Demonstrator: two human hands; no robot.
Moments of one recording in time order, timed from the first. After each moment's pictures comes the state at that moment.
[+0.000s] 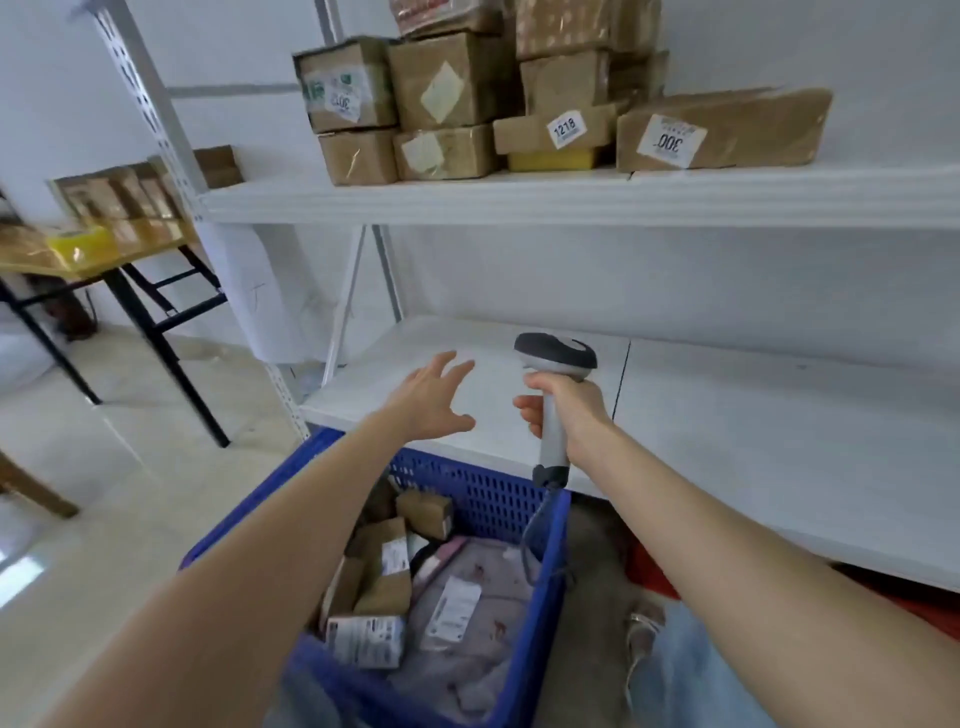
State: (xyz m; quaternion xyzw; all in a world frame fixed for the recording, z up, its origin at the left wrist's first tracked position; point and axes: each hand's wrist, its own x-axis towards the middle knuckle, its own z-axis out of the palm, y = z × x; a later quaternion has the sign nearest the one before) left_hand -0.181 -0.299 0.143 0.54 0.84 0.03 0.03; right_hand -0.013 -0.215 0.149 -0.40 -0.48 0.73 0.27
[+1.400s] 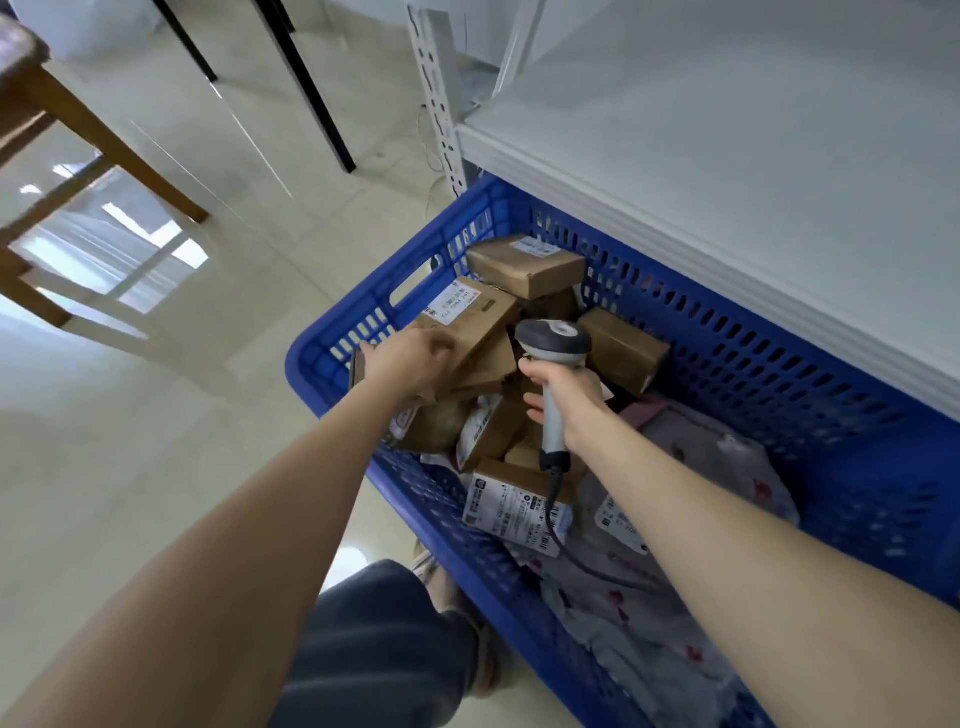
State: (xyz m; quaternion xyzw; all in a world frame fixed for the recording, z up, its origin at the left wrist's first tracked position) left_hand -0.456 -0.461 -0.168 0.23 0.95 0.06 0.20; right_hand -0.327 -0.318 -0.183 -0.46 -0.44 0.77 -0.04
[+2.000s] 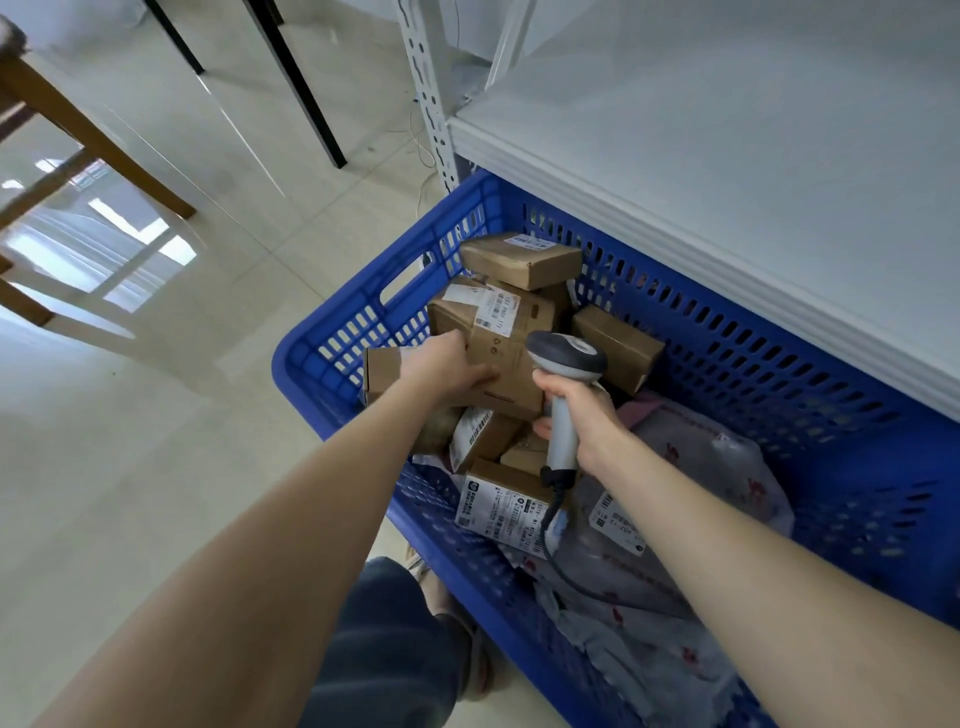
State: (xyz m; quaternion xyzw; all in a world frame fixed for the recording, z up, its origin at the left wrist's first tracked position) left_hand -0.437 -0.419 -0.179 0.18 0.95 0.07 0.25; right_hand -0.307 -0.308 -0.206 -0.48 -0.40 0.78 -0.03
